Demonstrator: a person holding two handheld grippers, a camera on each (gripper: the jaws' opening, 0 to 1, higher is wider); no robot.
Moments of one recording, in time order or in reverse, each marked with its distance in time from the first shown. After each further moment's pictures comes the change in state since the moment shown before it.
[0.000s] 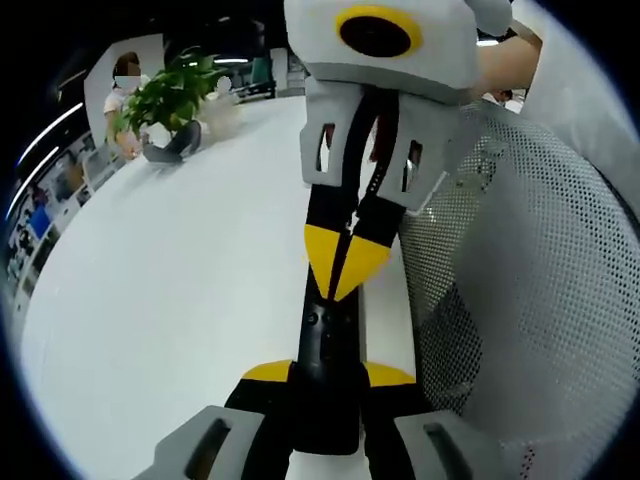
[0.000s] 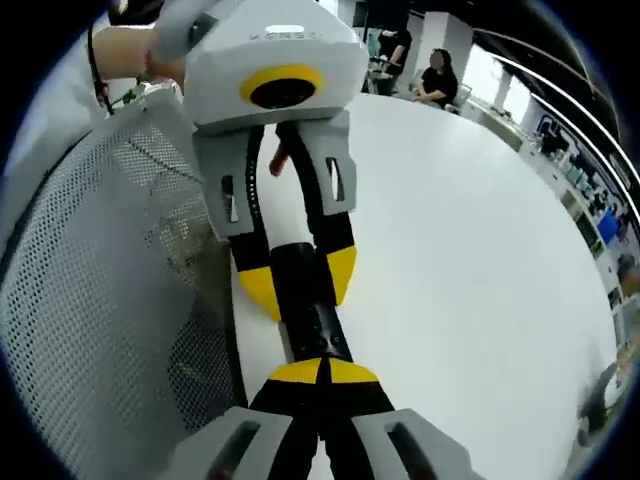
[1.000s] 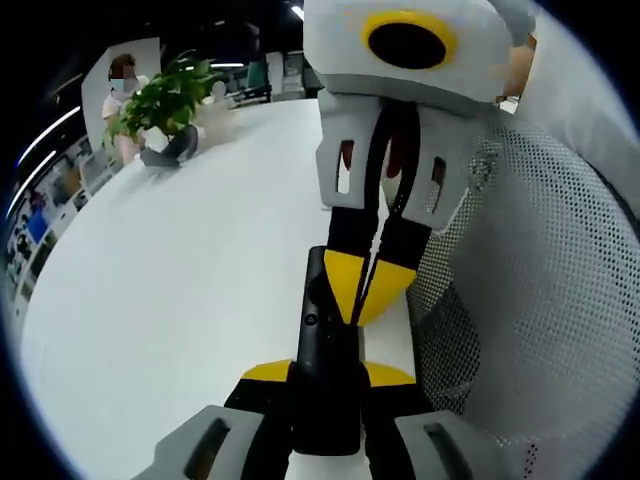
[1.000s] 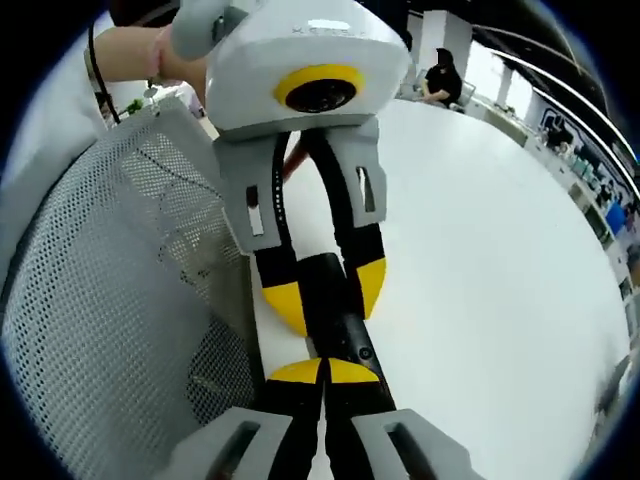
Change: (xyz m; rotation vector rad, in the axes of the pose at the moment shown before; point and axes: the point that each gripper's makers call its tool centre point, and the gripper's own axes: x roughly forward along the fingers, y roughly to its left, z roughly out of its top) left arm 0.000 -0.001 0.000 0.018 -0.016 -0.014; right arm 0.007 0.009 0.007 0.104 -0.045 0.049
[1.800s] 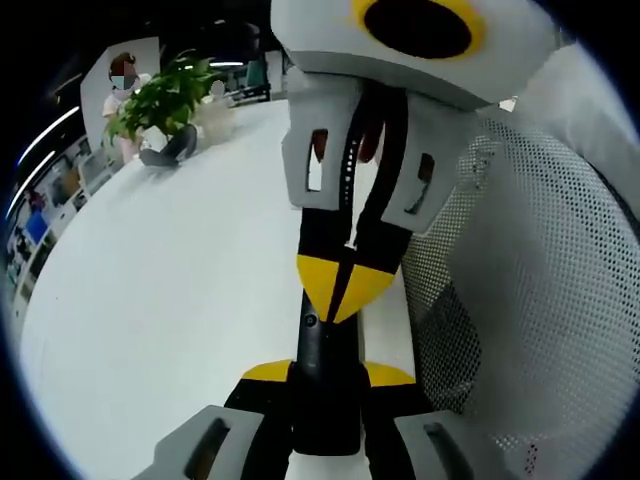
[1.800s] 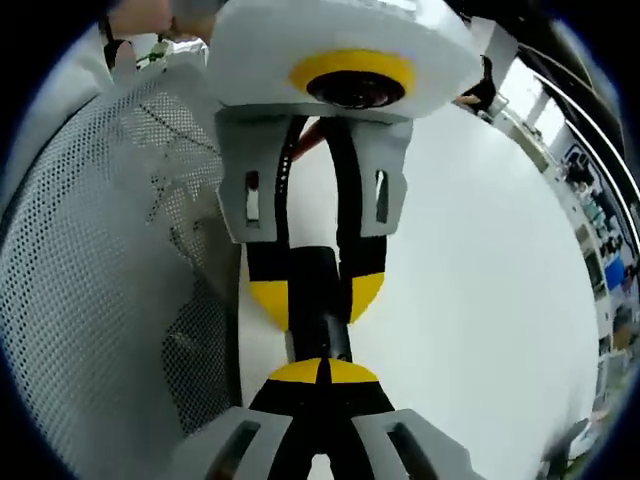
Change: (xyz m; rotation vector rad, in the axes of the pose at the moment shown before) left arm 0.000 -0.001 0.000 0.006 0.013 -0.003; right arm 0.003 -0.010 0.003 -0.270 0.192 -0.051
